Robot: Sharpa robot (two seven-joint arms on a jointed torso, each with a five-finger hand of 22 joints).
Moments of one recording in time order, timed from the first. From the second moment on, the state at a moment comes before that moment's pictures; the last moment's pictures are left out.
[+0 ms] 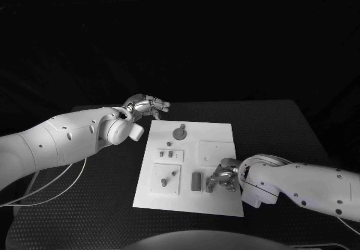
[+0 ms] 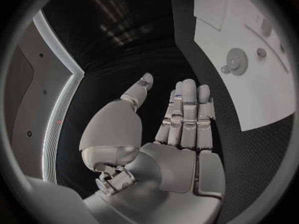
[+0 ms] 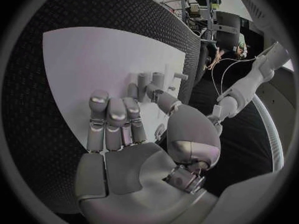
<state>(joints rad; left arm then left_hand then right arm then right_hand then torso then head) 1.24 -0.68 -0.15 1.15 -0.21 -0.15 0.21 1.00 -0.11 0.41 -0.24 0.06 0.84 0.19 0.28 0.44 1.19 0.10 0.07 0.17 1.07 -0.01 1.08 0.44 0.05 0.83 -0.09 0.74 1.27 1.12 -0.76 -0.25 1.63 -0.89 -0.18 -0.59 0.79 -0.13 0.77 -0.23 0.12 1.06 0.08 0.31 0.53 1.21 -0.02 1.16 1.26 1.29 -0.11 1.23 1.11 0.25 1.15 -0.01 1.07 1.25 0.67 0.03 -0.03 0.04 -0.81</state>
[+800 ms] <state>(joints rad) 1.24 -0.68 -0.15 1.15 -0.21 -0.15 0.21 1.00 -0.11 0.41 -0.24 0.06 0.84 0.19 0.28 0.44 1.19 0.10 0.07 0.17 1.07 -0.01 1.08 0.44 0.05 0.83 -0.09 0.74 1.27 1.11 -0.75 -0.25 1.61 -0.92 -0.18 -0.58 0.73 -0.22 0.75 -0.16 0.05 1.05 0.09 0.31 0.52 1.19 -0.02 1.14 1.26 1.28 -0.12 1.23 1.11 0.25 1.15 -0.01 1.07 1.24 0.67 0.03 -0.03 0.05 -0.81</state>
